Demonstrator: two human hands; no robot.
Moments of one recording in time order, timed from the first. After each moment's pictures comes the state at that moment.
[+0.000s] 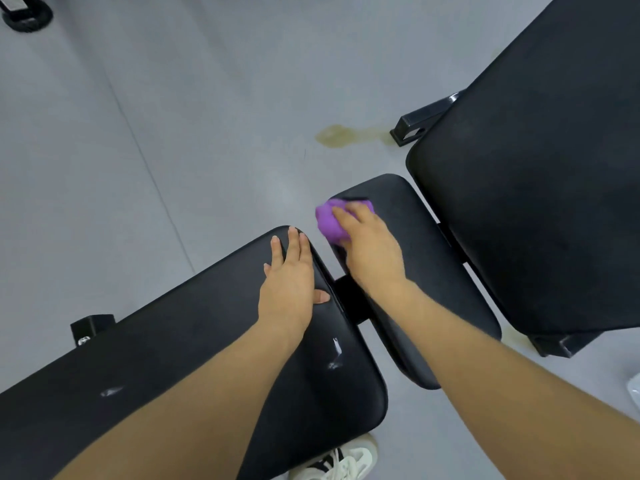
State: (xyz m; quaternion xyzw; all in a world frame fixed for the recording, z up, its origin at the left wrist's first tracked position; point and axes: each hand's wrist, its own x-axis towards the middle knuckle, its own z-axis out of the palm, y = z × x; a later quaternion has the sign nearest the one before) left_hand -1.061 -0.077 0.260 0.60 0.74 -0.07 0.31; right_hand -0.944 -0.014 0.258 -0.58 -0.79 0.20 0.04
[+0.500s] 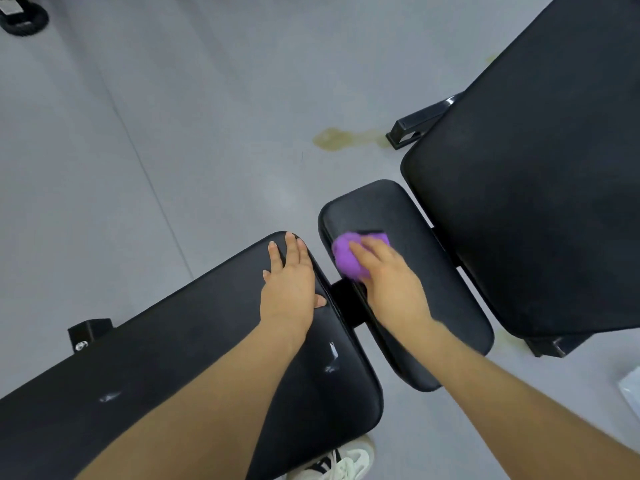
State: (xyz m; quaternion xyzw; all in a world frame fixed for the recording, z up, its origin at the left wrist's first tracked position) left_hand -1.056 -0.071 0.266 0.59 0.74 -0.10 0.32; right_hand -0.905 -0.047 0.261 -0.58 -0.79 0.21 0.02
